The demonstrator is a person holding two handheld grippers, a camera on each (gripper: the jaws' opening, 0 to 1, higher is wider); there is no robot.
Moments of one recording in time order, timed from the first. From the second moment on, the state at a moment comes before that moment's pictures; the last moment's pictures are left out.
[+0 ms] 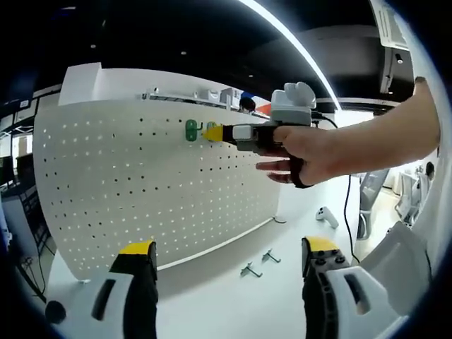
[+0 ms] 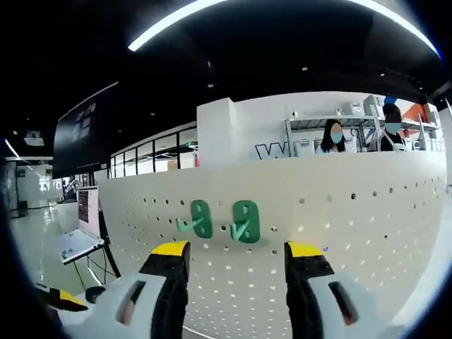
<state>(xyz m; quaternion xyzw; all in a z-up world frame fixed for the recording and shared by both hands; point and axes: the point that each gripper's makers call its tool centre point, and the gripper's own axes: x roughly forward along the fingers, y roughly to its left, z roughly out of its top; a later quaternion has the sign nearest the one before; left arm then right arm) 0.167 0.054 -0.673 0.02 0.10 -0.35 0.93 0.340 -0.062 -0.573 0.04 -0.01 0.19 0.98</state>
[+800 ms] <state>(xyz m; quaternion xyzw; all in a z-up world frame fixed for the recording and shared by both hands) 0.165 0.053 -0.668 0.01 0.09 -0.35 0.93 0.315 -0.054 -0.577 0.03 -0.03 0.27 0.96</state>
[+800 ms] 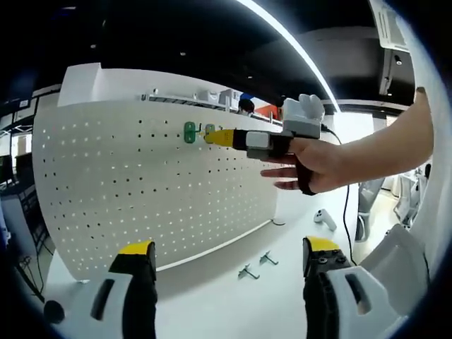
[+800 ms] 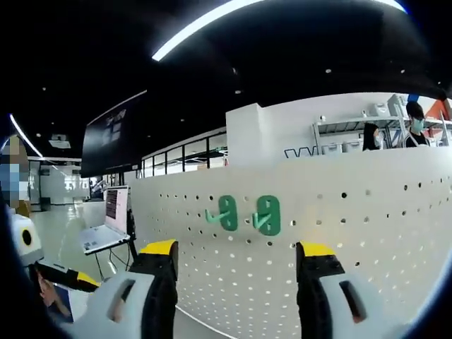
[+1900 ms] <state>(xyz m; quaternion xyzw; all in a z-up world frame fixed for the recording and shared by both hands) 0.155 0.050 -0.684 0.00 0.10 -0.36 0.93 0.238 -0.102 -0.630 0.02 0.01 0.31 0.95</state>
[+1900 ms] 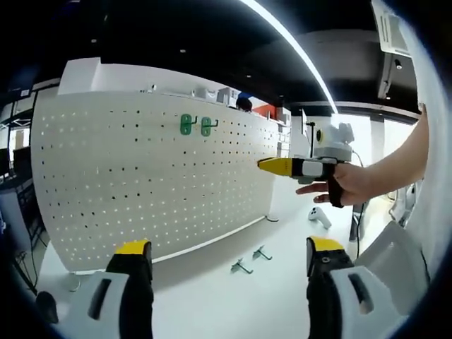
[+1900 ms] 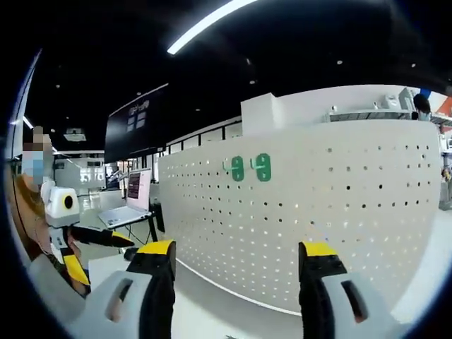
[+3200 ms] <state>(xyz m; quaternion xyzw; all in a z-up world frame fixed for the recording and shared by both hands) 0.136 0.059 -0.719 0.00 0.14 -0.36 0.92 0.187 -0.143 -0.691 0.02 0.07 0.29 0.95</state>
